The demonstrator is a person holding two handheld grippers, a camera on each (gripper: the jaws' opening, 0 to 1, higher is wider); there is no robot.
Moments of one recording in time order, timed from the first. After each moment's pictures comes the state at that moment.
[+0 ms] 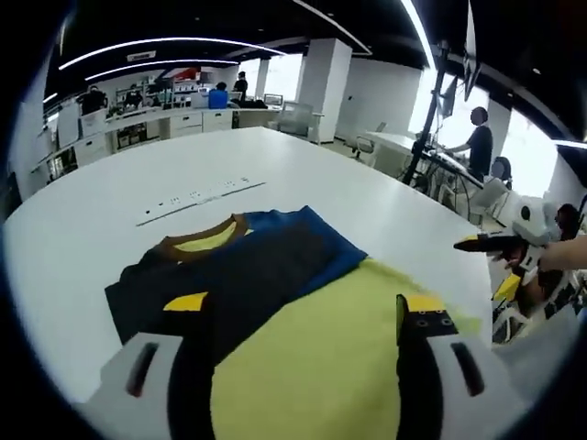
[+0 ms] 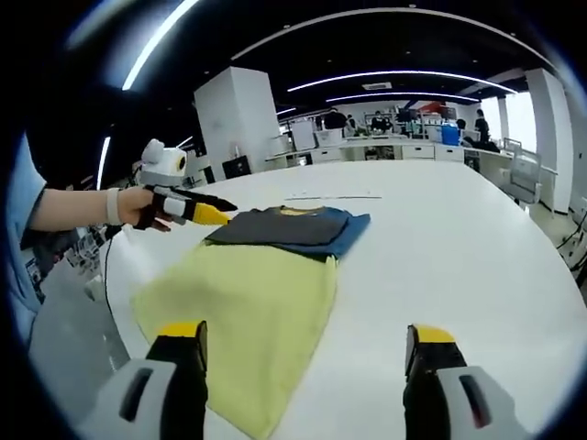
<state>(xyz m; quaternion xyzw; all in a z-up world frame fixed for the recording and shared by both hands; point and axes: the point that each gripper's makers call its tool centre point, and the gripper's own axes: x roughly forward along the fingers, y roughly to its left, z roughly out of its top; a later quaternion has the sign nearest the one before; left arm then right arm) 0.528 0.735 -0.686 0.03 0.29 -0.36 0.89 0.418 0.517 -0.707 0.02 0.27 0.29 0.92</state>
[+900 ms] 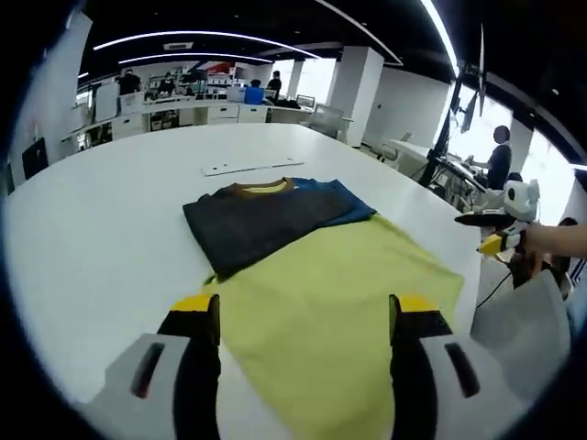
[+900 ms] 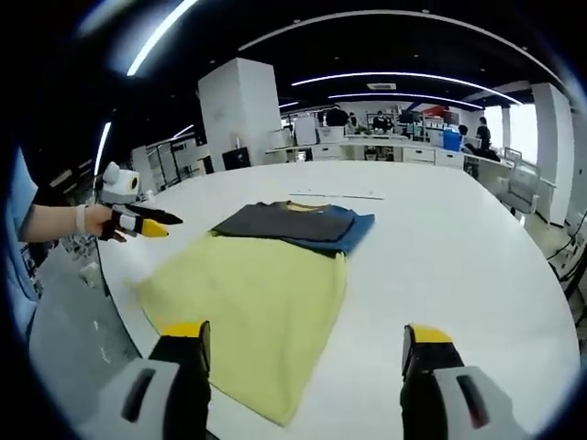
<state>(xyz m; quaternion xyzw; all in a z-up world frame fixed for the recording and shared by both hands) 0.434 0.839 -0.691 -0.01 0.30 -0.30 0.91 0.389 0.521 -0.697 -0.01 0.28 0.28 0.92</state>
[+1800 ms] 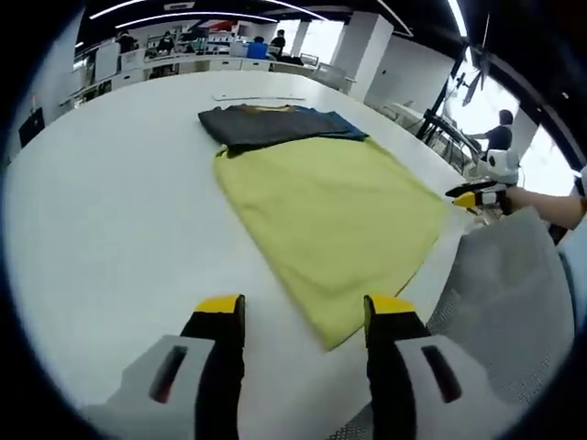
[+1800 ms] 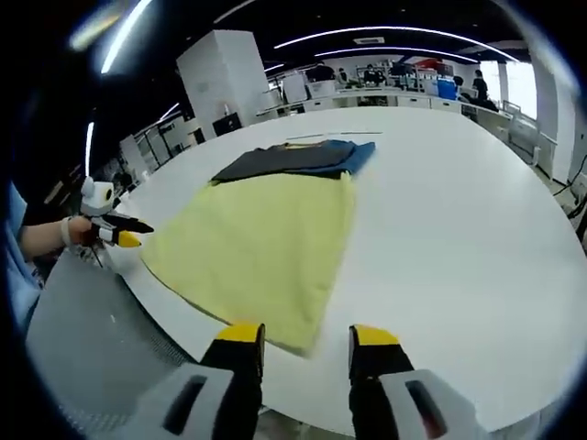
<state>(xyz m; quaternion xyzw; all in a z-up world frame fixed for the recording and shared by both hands) 0.328 0.883 -0.757 -0.01 0.40 -0.30 0.86 0.334 0.519 -0.759 0.01 0.39 0.27 0.88</state>
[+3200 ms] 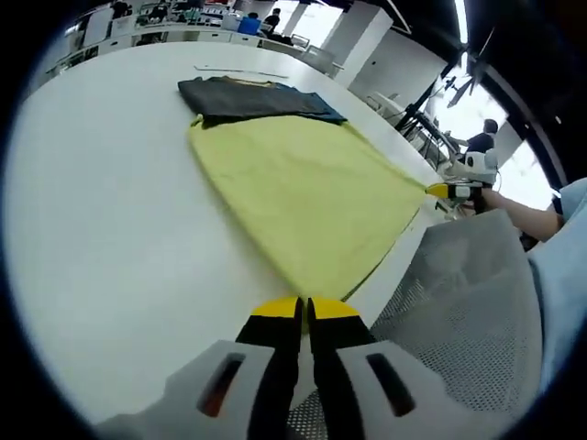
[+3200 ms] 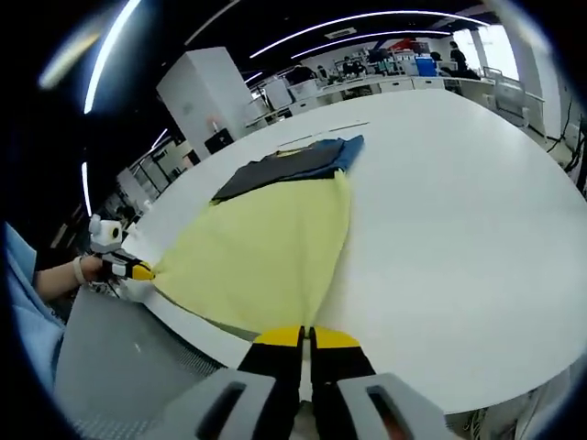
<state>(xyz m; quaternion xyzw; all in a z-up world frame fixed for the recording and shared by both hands) 0.292 0.868 -0.751 -0.07 0.46 -0.36 0.81 0.317 0.517 -0.743 0.10 0.40 0.27 0.87</state>
